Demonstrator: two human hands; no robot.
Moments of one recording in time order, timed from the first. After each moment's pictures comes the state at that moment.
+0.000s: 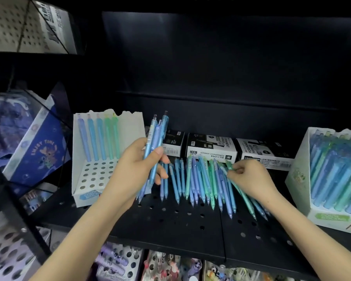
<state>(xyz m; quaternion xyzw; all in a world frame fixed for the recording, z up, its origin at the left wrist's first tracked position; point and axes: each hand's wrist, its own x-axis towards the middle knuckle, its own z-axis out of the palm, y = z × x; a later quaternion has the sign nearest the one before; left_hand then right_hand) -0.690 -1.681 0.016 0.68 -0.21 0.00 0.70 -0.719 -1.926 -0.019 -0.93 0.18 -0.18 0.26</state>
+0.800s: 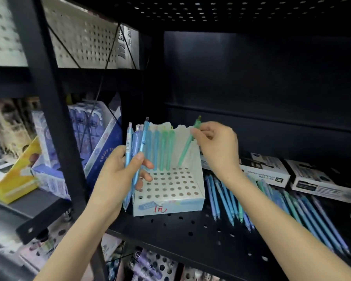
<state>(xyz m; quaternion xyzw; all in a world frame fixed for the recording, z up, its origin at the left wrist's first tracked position) -0.664 -1.563 0.015 0.67 -0.13 0.11 0.72 -0.636 -1.752 0.051 -0.83 -0.04 -0.36 0.43</state>
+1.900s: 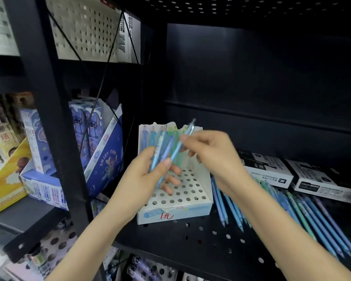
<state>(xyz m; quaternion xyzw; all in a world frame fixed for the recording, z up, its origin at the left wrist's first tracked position) -0.645 -1.575 0.011 0.68 -0.23 0.02 0.70 -0.654 -1.725 0.060 -0.81 -0.06 -0.17 0.56</state>
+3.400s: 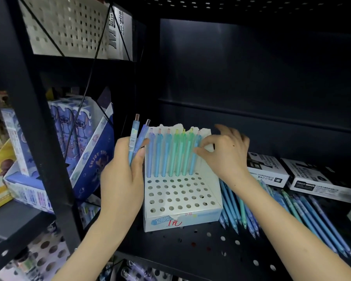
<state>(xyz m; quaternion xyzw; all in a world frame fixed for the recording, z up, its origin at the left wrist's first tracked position) -0.649 -1.579 0.005 0.78 -0.15 0.35 0.50 -0.618 -1.773 0.037 -0.95 0.06 -0.30 0.11</state>
